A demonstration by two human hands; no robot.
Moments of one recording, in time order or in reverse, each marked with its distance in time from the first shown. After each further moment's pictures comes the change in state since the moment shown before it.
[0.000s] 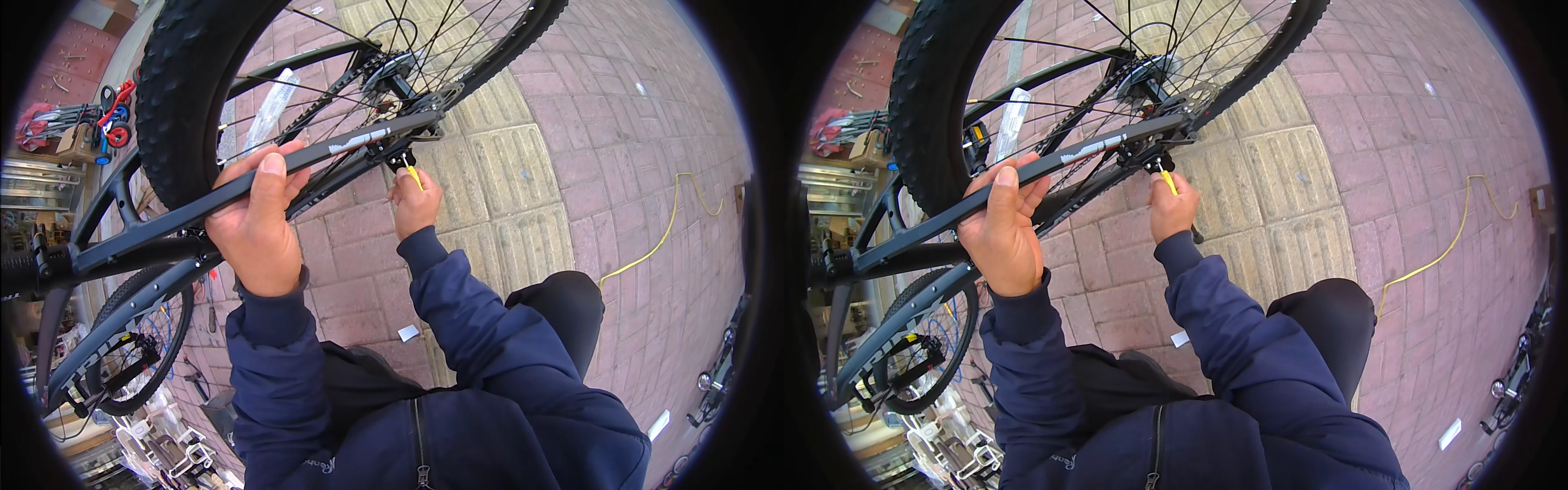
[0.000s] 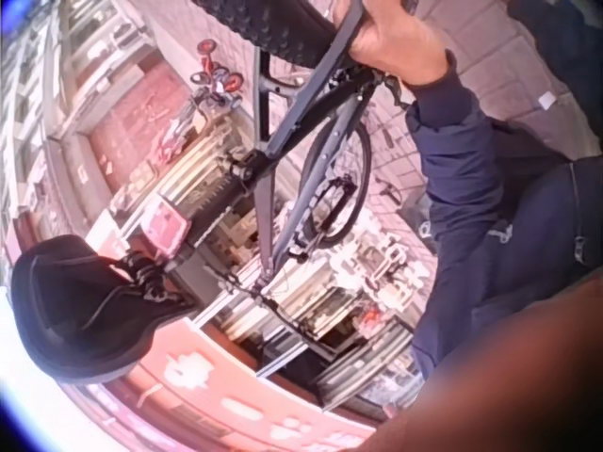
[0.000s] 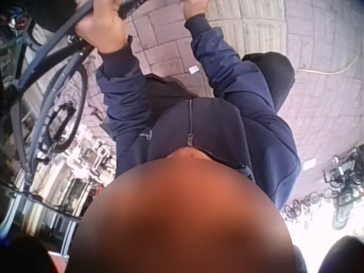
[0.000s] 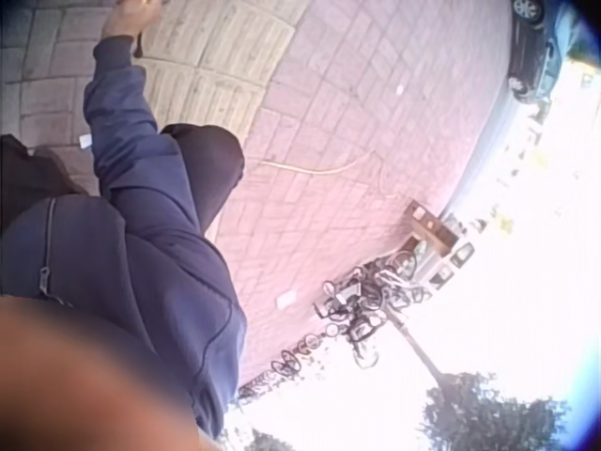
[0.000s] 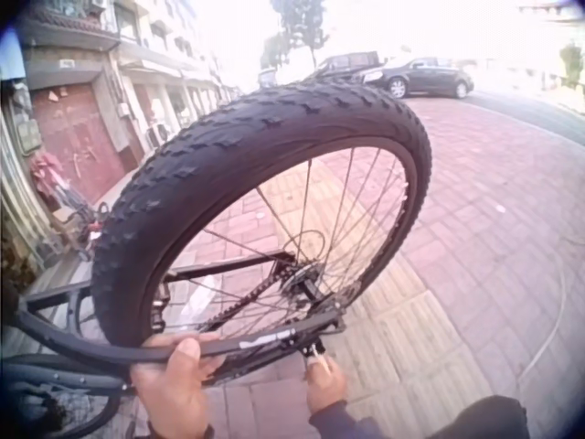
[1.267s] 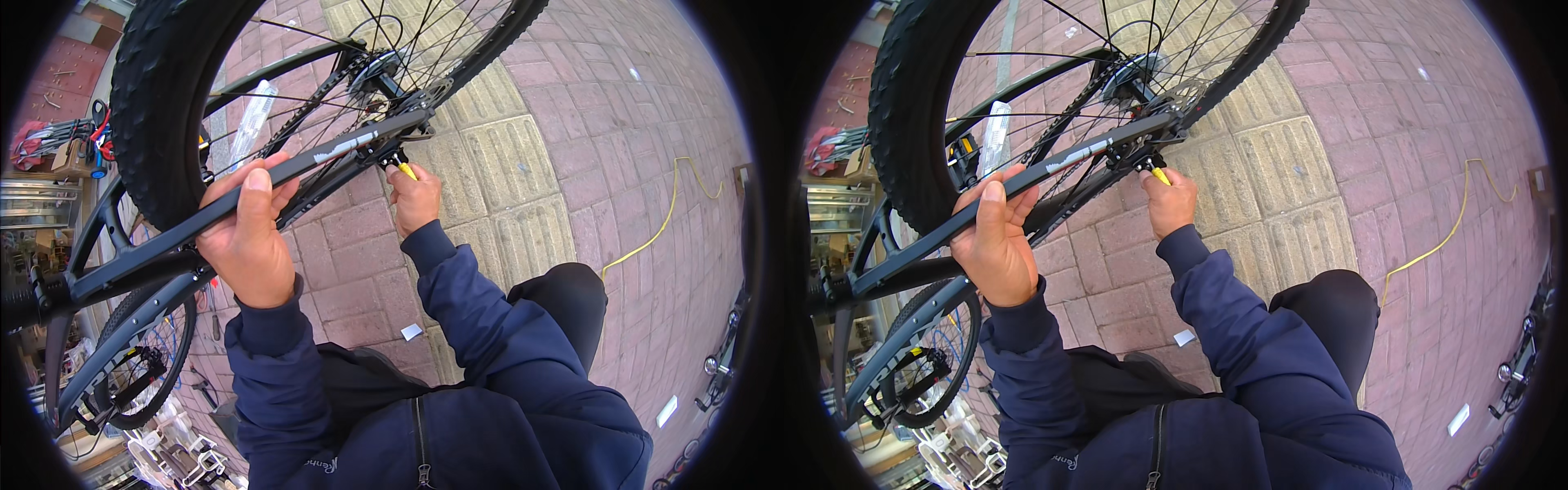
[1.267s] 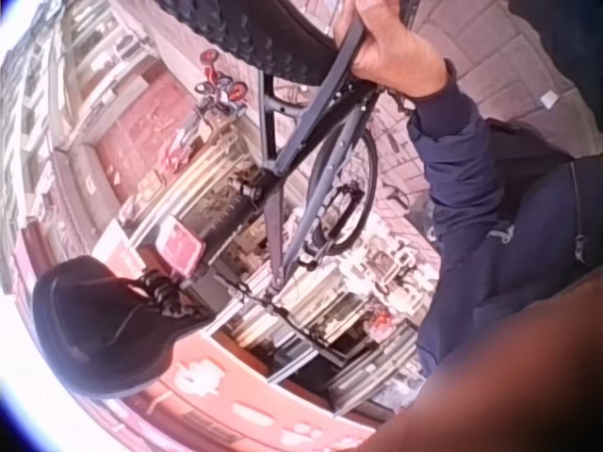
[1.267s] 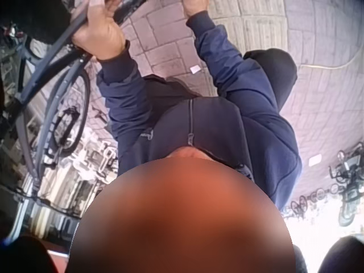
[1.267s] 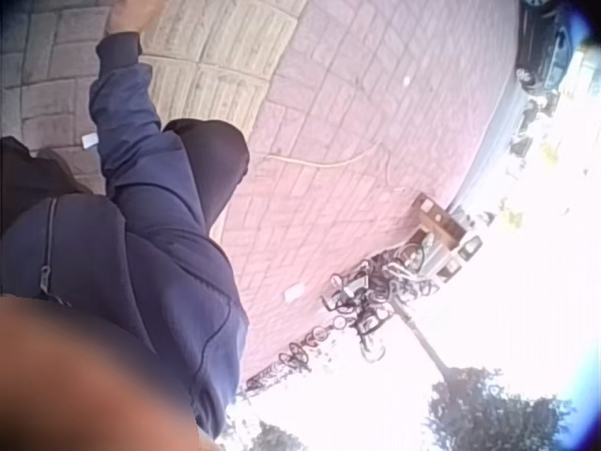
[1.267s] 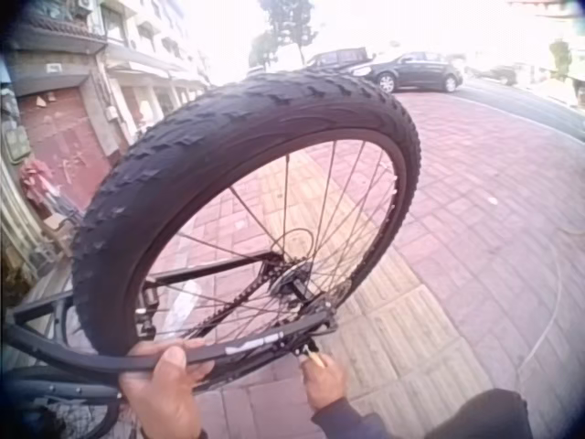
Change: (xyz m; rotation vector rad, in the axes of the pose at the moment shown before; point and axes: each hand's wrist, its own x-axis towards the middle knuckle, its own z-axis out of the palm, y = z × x) left_hand 0.001 -0.003 0.000 -0.014 0.012 0.017; right_hand 0.008 -0.019 -0.002 -0.128 -0.009 0.081
